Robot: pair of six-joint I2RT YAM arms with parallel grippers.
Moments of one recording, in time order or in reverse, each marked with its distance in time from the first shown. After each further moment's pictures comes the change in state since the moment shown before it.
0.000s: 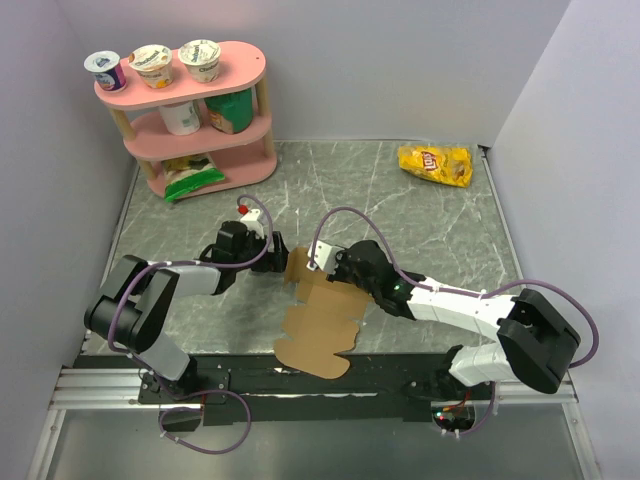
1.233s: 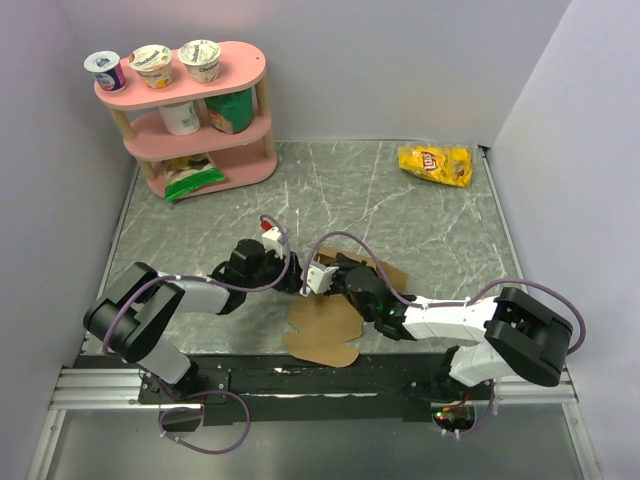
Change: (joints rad) left arm -0.188 -0.036 -0.116 0.176 0.014 0.016; right arm 0.158 0.035 -0.164 0.387 0.272 -0.220
